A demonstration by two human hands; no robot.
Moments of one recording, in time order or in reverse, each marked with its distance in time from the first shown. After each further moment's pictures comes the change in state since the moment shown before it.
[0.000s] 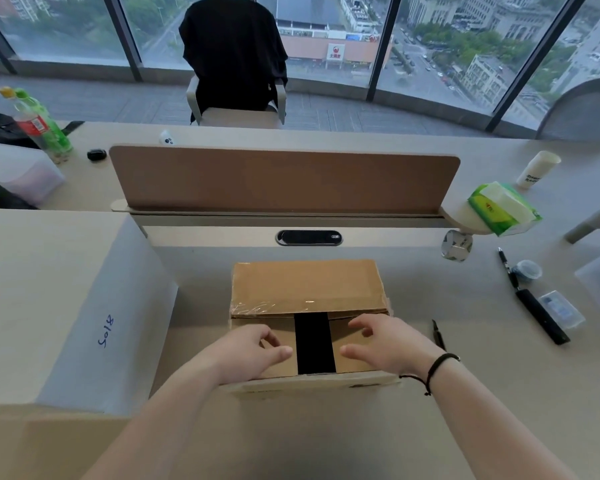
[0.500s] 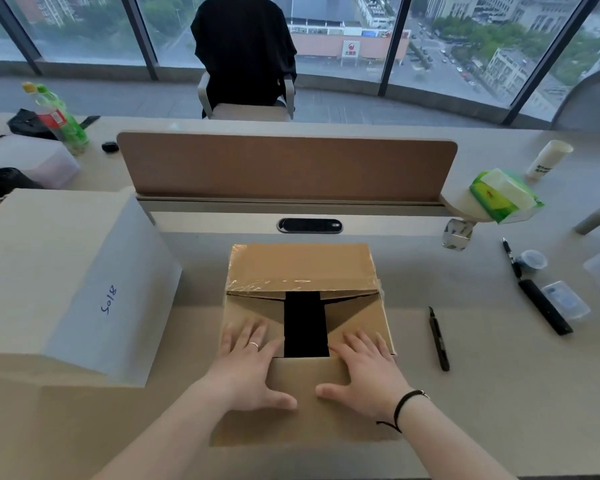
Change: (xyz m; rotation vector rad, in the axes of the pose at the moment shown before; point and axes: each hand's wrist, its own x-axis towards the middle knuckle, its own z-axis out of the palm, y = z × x) left_hand -0.006 -0.025 0.080 0.631 0.008 0.065; right_hand -0.019 0.042 0.091 -0.264 0.014 -0.176
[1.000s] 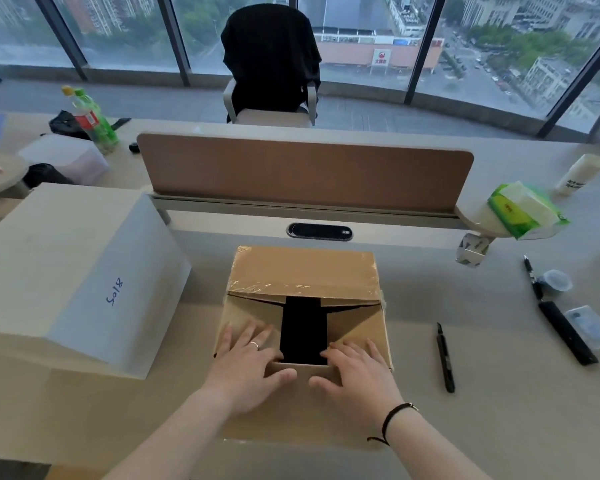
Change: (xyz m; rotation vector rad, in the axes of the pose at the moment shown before) left_hand 0.007 0.018 0.013 -0.050 0.204 -0.068; right_hand 0.014 0.014 0.008 -0.006 0.135 -0.166
